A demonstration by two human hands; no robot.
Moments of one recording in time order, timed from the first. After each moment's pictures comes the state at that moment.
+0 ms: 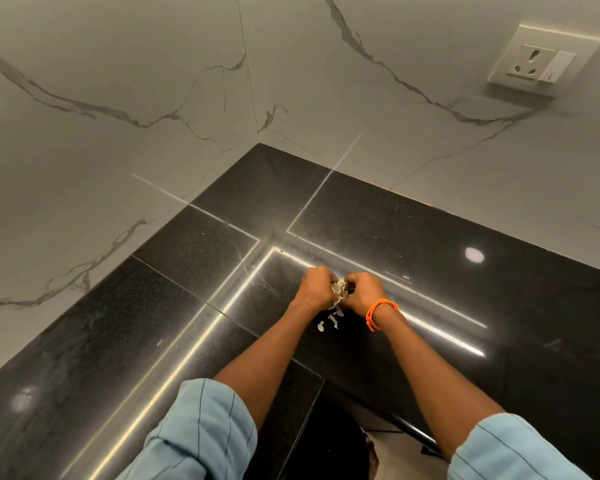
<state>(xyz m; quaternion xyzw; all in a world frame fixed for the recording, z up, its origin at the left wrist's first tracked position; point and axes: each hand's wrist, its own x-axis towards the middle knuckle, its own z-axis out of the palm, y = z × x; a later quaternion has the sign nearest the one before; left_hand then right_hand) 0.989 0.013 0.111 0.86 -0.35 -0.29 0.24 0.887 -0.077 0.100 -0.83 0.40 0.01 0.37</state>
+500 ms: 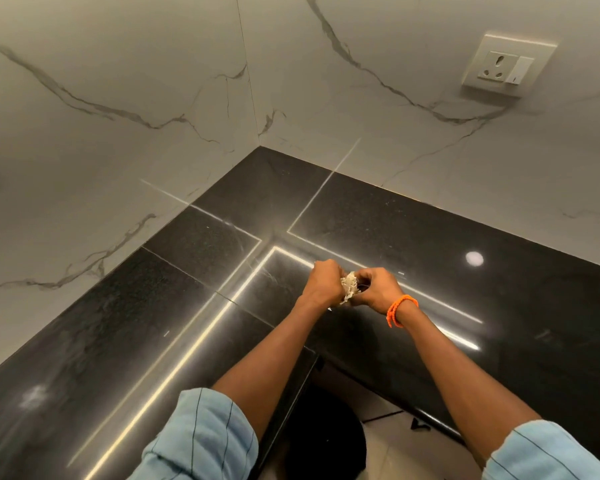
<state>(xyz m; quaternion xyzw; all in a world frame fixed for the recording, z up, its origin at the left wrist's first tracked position) 0.936 0.023 0.143 0.85 -0.37 -0.28 0.25 0.818 -0.070 0.142 -0.81 0.37 -0.01 0.45</state>
